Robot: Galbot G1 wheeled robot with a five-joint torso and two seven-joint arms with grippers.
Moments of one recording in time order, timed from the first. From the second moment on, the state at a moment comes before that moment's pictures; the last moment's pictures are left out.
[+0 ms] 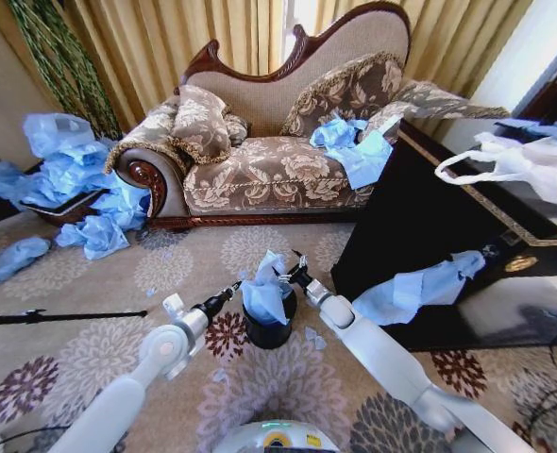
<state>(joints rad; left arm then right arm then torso) 1.24 -0.89 -0.29 -2.06 -1.52 0.22 -0.28 -0.58 1.18 -0.23 1.31 0.10 0.09 -0.05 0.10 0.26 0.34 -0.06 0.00</state>
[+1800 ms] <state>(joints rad) 1.37 -0.87 -0.28 -2.11 -1.26 0.19 -0.08 -0.31 1.27 -0.28 1.10 -0.09 0.13 -0.69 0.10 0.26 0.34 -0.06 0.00</state>
